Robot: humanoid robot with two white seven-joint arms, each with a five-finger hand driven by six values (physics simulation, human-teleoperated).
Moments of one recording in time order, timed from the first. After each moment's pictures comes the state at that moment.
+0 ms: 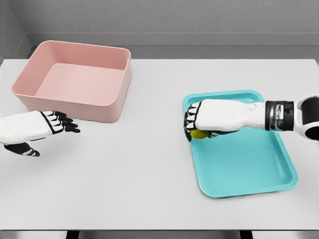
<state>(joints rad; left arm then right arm) -0.36 1.25 -0.63 -1.71 -0.27 -0.61 -0.28 -0.64 -0.79 0.70 -1.74 0.32 -0.61 0.59</state>
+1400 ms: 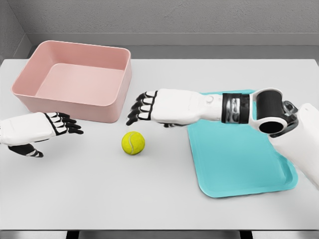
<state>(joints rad) -0.36 1.22 -0.63 -1.71 -0.29 -0.61 -0.29 -0.64 -0.52 0.59 -1.74 0.43 -0.61 0.61</state>
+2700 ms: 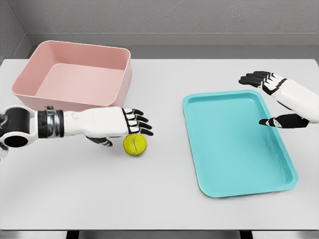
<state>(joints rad) -0.74 0.82 -0.98 -1.64 -0.45 -0.61 -0.29 -0.08 -0.65 -0.14 -1.76 0.12 -0.61 0.61</state>
